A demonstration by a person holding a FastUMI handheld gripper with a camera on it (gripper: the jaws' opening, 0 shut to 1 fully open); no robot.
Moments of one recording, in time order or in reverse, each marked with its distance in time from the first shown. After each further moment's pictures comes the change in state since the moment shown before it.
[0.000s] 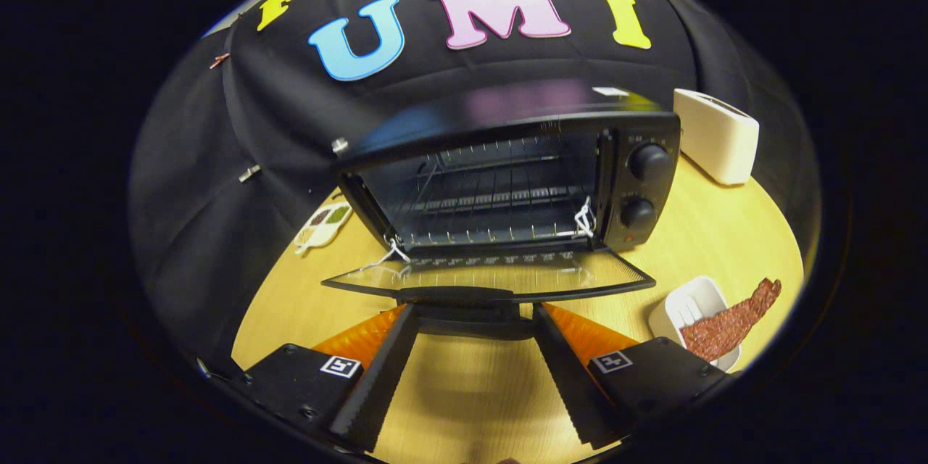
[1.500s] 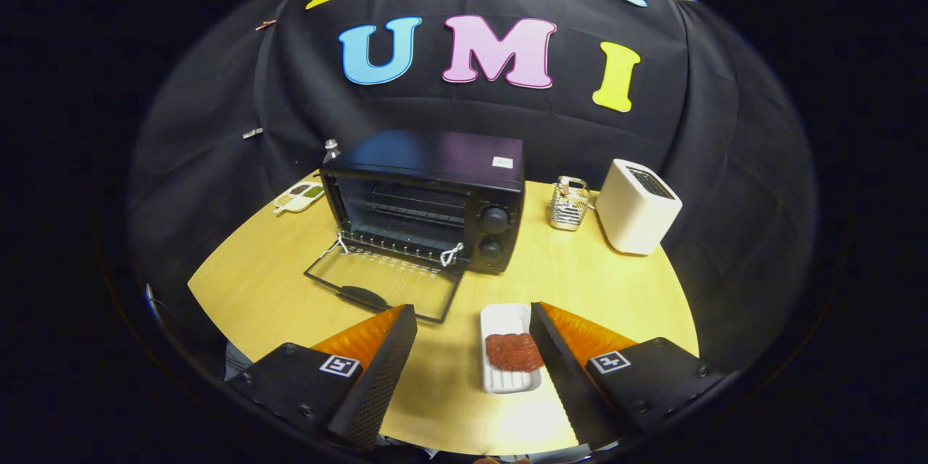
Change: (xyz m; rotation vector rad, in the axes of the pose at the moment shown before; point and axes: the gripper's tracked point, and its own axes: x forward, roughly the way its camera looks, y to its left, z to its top) arm -0.160 -0.144 0.065 -0.263 -0.100 -0.093
